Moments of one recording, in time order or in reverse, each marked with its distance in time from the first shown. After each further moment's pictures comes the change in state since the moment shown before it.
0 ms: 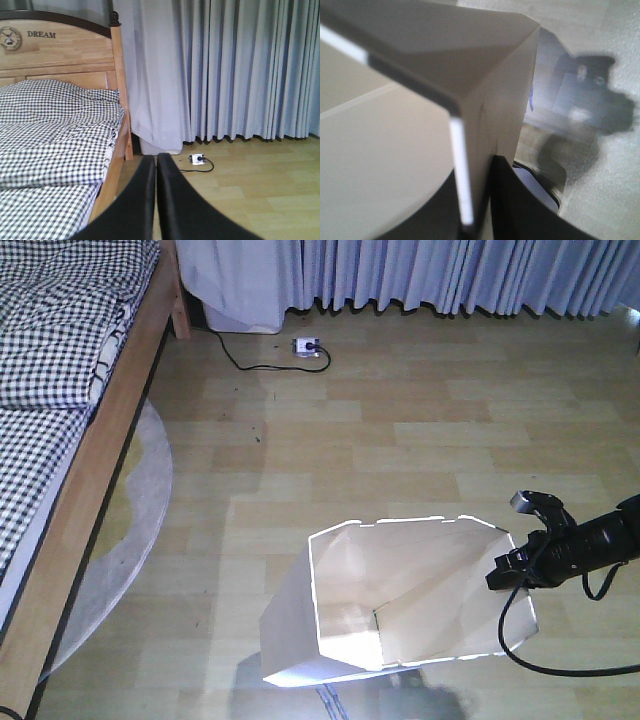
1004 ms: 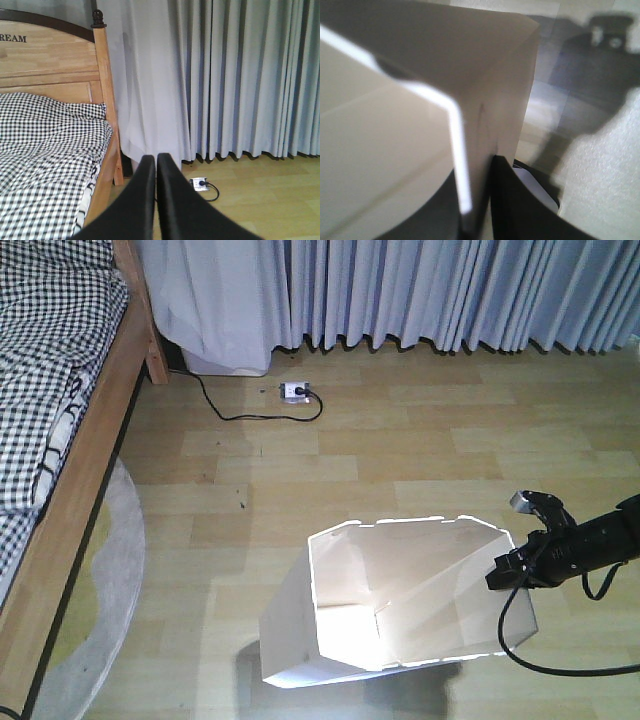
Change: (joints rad) left arm 0.000 0.000 0.000 0.000 0.000 0.000; right arm 0.000 0.000 0.000 0.000 0.000 0.000
